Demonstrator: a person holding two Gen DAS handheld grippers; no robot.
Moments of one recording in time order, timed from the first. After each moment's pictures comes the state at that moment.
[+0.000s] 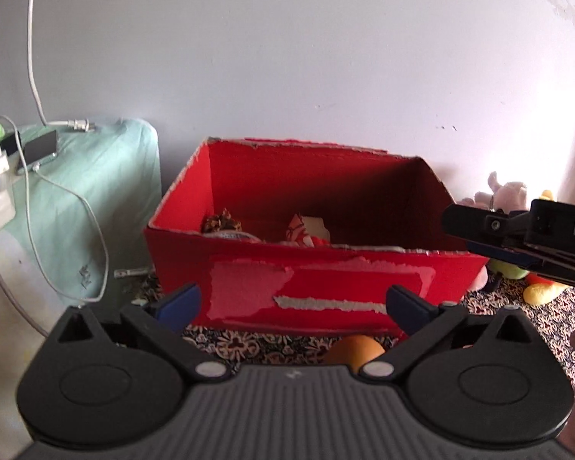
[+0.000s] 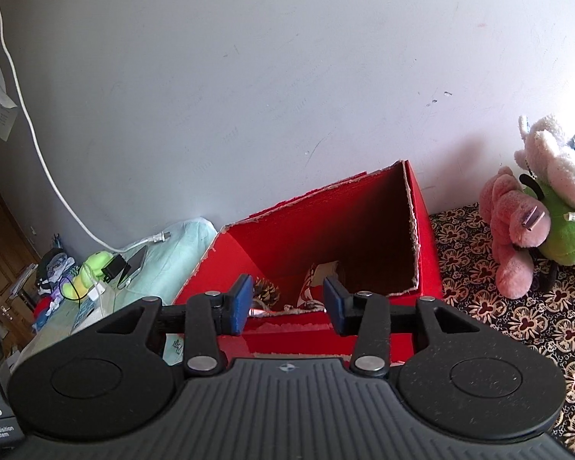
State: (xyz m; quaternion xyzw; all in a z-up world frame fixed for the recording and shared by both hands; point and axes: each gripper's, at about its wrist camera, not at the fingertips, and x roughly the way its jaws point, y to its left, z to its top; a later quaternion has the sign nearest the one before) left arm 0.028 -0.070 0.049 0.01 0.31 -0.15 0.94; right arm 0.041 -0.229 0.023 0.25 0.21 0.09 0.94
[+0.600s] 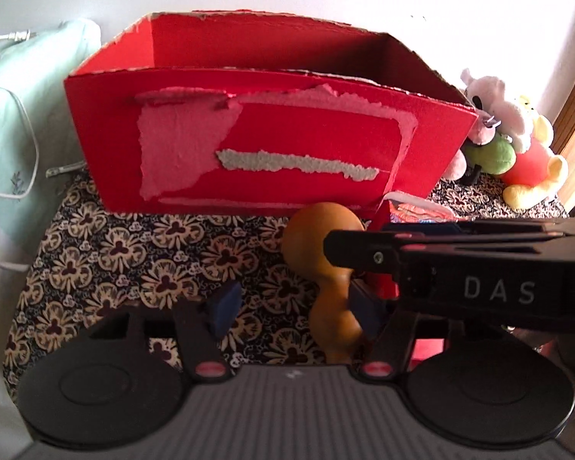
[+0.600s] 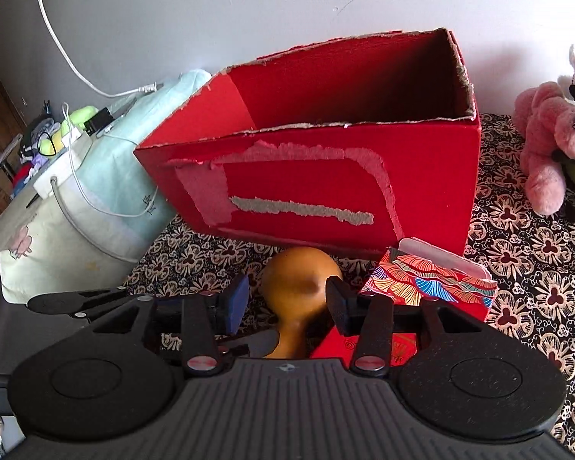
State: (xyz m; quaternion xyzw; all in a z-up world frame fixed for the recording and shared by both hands) left arm 0.026 -0.080 -0.022 0.00 0.42 -0.22 0.88; right arm 0.054 -0.178 -0.037 0.13 0.37 0.12 0.91
